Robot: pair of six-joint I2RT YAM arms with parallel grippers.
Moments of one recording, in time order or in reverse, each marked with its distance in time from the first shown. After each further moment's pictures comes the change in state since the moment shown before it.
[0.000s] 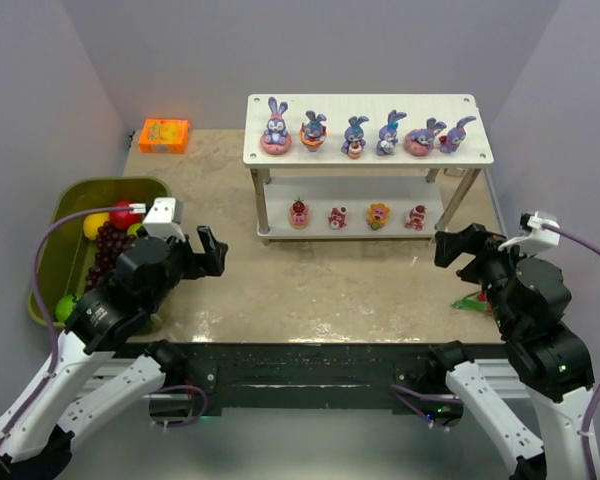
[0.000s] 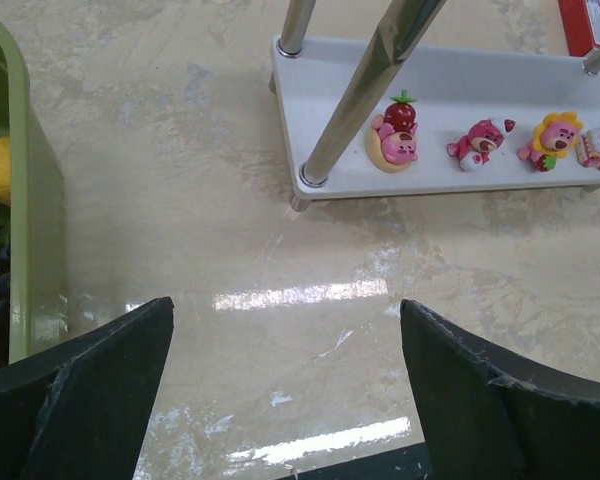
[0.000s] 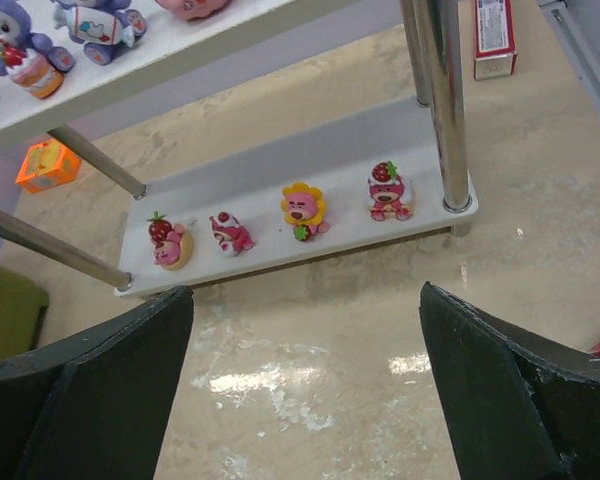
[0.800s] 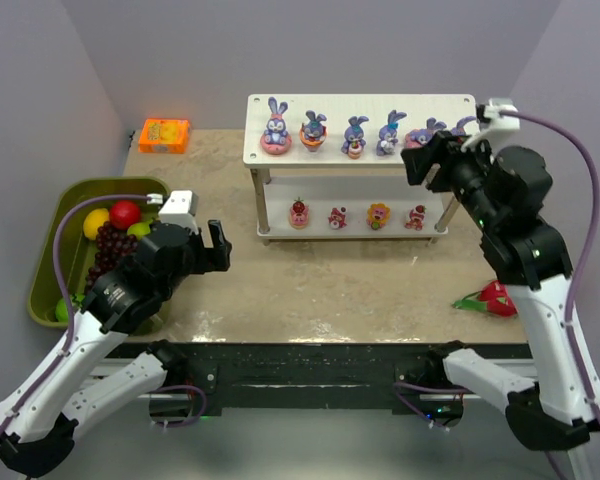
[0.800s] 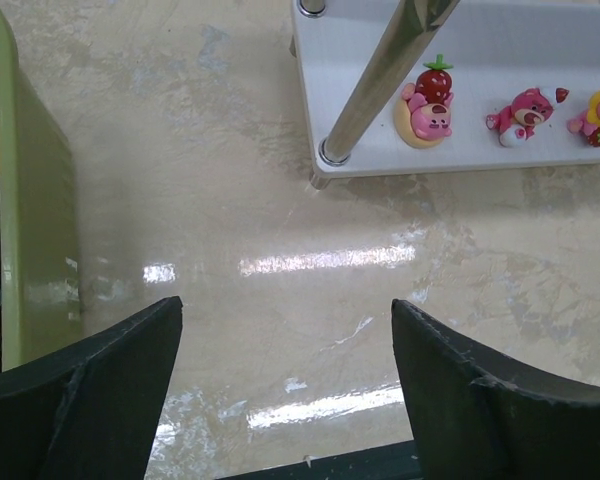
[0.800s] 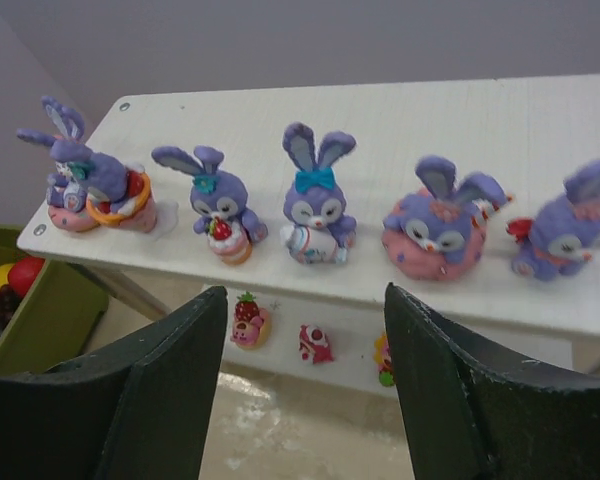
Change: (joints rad) left arm 0.000 0.115 0.034 -0.032 -0.014 -0.002; right arm 0.000 0.580 0.433 0.269 -0.278 -0.201
